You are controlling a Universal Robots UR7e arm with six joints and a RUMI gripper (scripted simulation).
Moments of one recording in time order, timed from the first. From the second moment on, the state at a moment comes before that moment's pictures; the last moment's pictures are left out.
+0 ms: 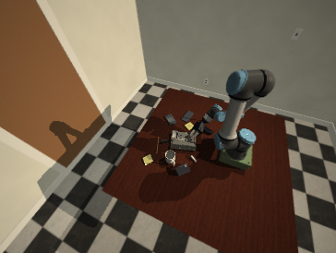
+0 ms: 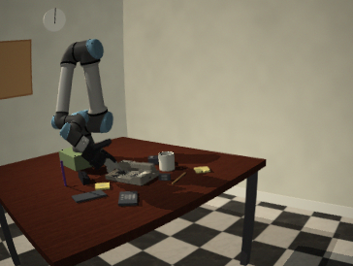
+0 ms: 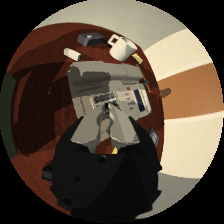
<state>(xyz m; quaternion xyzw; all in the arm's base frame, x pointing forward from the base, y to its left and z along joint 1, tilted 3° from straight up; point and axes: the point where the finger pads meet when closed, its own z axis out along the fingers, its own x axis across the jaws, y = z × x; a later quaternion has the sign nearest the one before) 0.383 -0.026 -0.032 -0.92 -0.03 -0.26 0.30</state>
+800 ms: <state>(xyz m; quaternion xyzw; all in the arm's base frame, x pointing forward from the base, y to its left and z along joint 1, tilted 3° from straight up) 0.383 -0.026 -0.021 -0.92 -0.03 -0.26 0.30</state>
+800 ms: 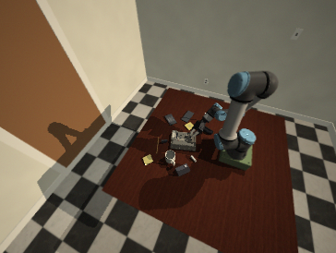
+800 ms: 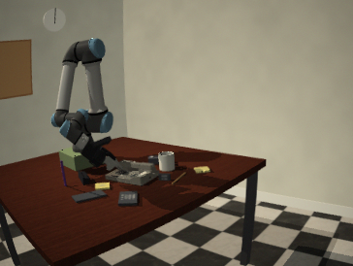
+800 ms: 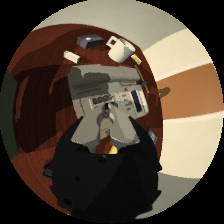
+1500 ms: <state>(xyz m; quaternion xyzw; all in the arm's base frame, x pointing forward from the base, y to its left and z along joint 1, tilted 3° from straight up) 0.405 -0.034 -0.016 -0.92 -0.03 -0.26 0.30</state>
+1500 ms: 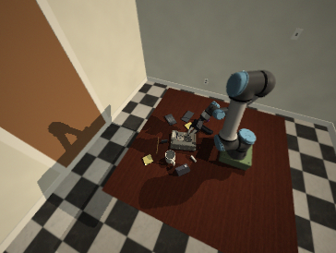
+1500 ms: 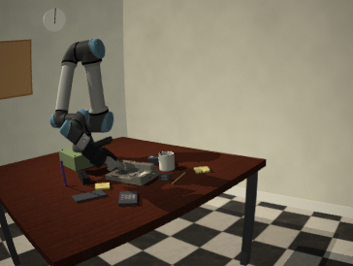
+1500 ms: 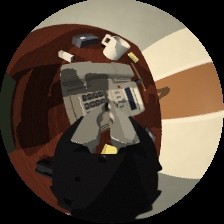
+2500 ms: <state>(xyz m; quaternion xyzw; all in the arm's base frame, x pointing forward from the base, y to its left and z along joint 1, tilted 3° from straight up) 0.413 -0.038 -0.028 -0.92 -0.03 -0.26 0.30</state>
